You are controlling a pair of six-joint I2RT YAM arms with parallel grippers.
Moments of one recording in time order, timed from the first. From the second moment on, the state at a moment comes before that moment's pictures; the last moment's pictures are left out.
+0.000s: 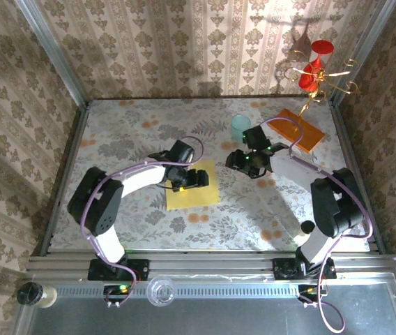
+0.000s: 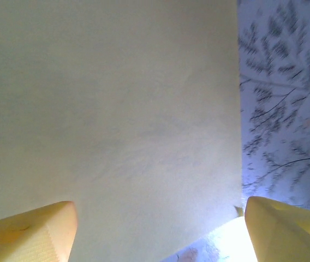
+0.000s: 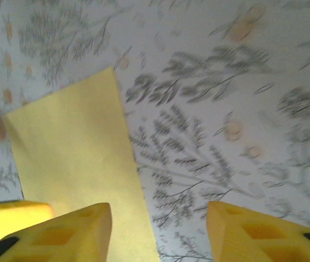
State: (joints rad) left arm -0.64 1.69 1.05 -0.46 0.29 -0.66; right arm 0.41 1.69 1.11 -0.45 -0.23 0.70
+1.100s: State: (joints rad) left arm -0.61 1.64 1.09 -0.64 0.18 -0.47; right arm 0.59 1.84 1.14 -0.45 -0.06 1.02
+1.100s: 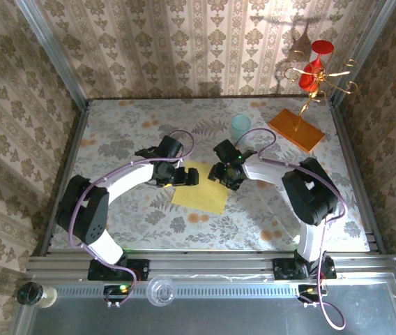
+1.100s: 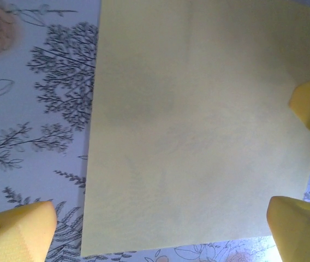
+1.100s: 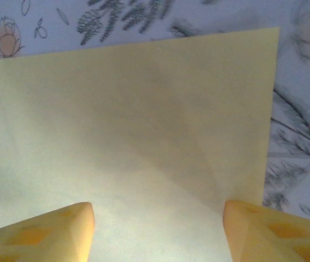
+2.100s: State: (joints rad) left arm -0.85 2.15 1.67 -1.03 0.01 -0.35; right arm 0.30 1.43 0.77 -0.26 -0.01 0.84
